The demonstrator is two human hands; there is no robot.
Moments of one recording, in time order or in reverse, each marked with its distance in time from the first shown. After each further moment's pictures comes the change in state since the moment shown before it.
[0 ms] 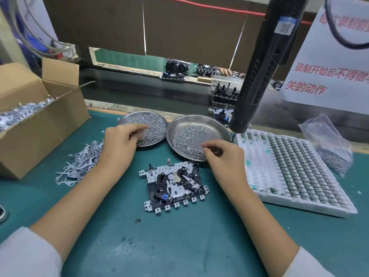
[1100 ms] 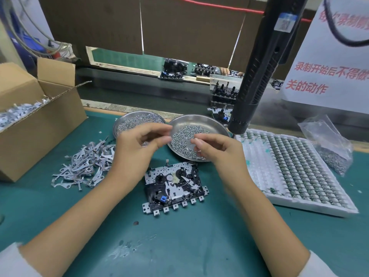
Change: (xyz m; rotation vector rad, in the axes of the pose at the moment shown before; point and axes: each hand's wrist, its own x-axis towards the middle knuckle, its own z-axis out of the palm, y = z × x) left_hand -0.025 0.047 0.000 -0.568 -0.101 0.047; right_hand -0.005 -0.034 -0.011 0.644 -0.163 0.202
